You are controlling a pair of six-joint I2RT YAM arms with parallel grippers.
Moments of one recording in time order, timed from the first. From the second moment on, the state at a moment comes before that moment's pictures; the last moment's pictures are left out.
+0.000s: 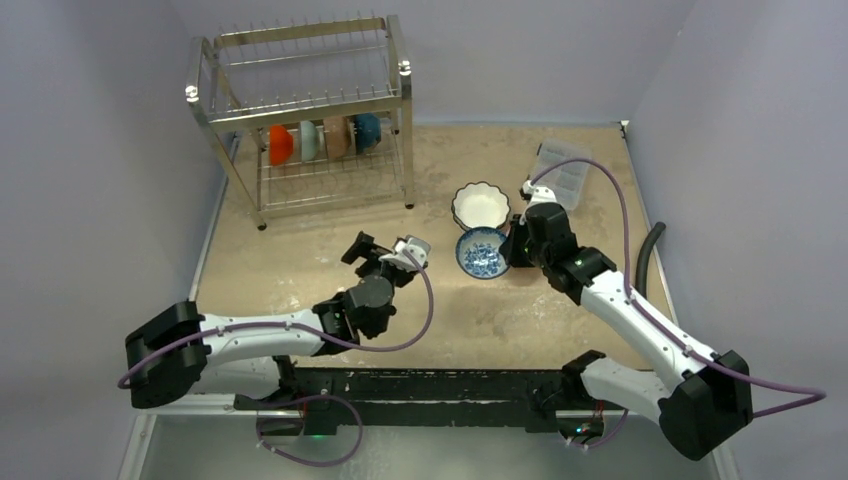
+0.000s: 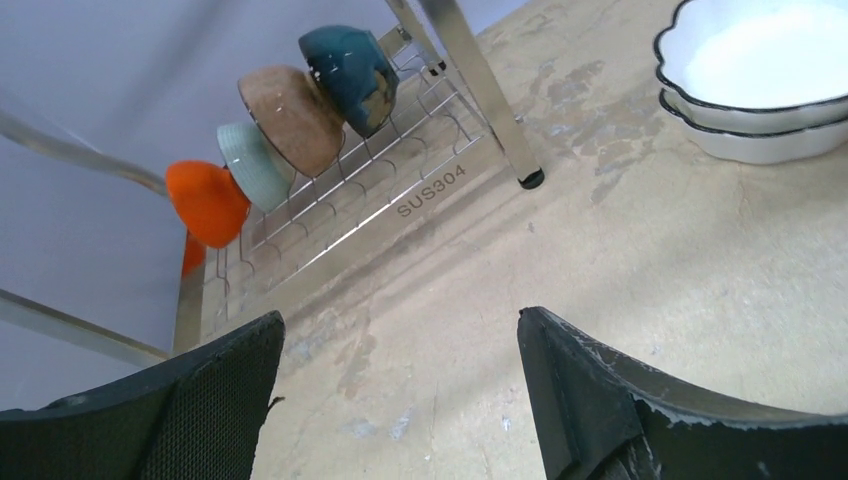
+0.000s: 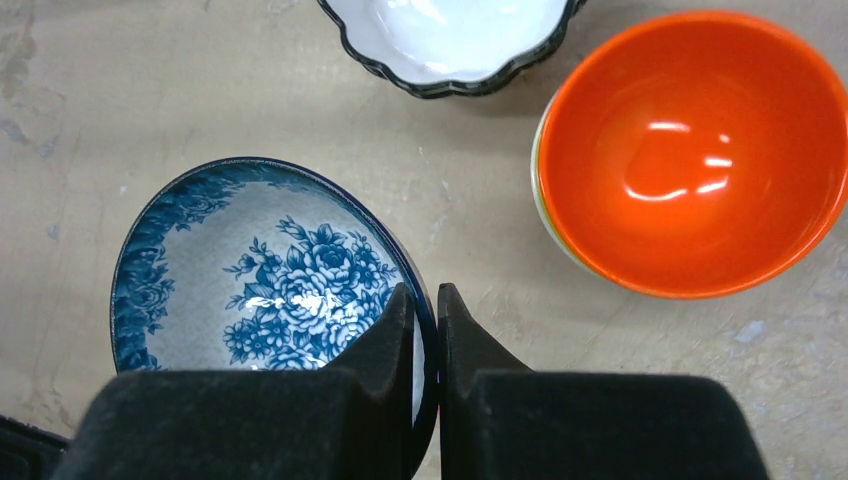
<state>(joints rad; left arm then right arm) -1.17 1.21 0.50 0.62 -1.05 0.46 0.49 1.07 0.81 -0.44 0.08 0.43</state>
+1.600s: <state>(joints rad) -0.82 1.02 0.51 0.11 -0.82 -0.15 0.49 1.15 0.47 -0.06 0.09 0.54</state>
